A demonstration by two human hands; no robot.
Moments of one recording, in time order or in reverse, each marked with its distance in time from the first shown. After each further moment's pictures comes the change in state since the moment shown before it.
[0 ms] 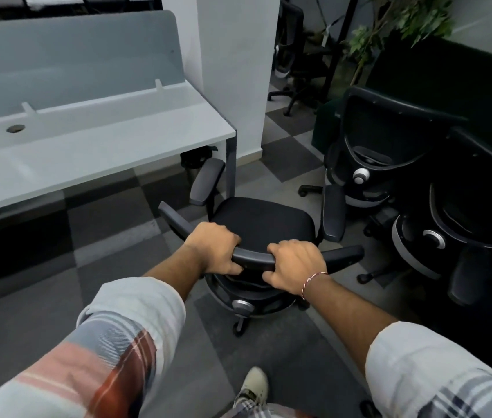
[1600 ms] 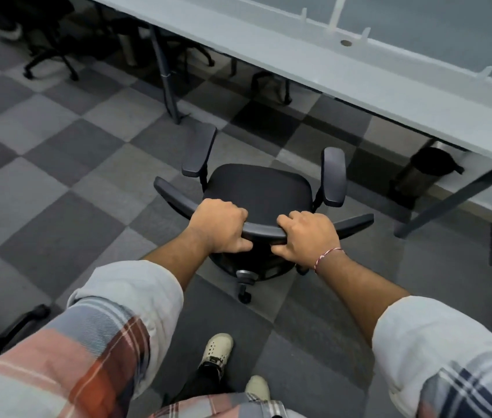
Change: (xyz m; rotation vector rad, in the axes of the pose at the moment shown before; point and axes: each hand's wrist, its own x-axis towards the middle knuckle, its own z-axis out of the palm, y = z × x) left_hand -0.381 0.135 0.090 -0.157 0.008 -1.070; right_hand -0.111 -0.233 0.001 -0.088 0.160 -1.172
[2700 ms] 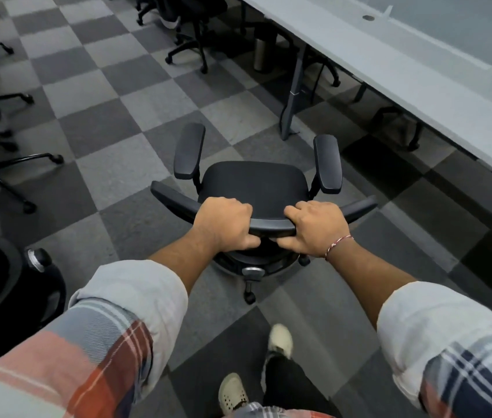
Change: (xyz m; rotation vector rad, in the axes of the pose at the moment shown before) left_hand -0.049 -0.313 0.045 -0.058 -0.034 -0.481; right_hand 0.341 -0.170 -0.013 0.114 0.229 -0.468
